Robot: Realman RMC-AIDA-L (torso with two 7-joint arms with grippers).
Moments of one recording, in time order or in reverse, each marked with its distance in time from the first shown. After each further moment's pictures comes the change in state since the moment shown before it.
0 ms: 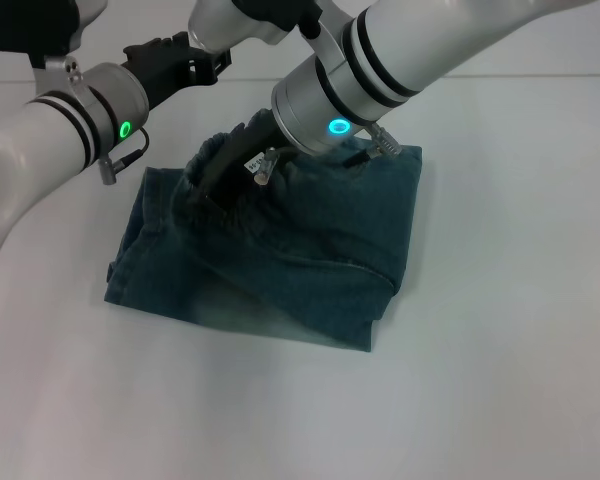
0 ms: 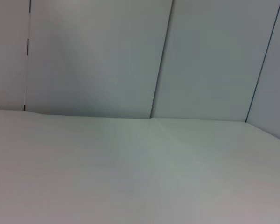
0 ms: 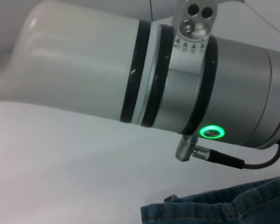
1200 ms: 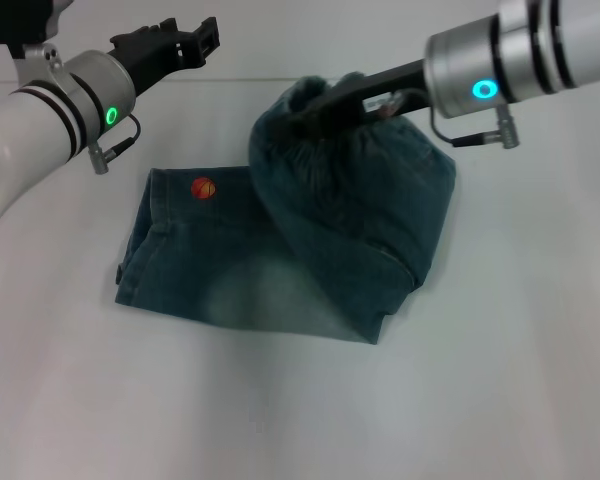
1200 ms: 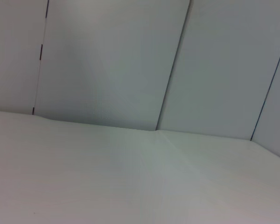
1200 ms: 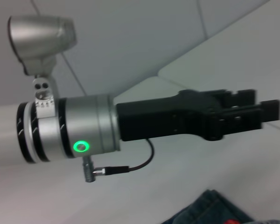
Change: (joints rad) left arm -0.002 0.000 -0.062 0.009 0.008 0.029 -0.037; right arm -0.266 -0.026 0.377 -0.166 -0.007 -0.132 -0.034
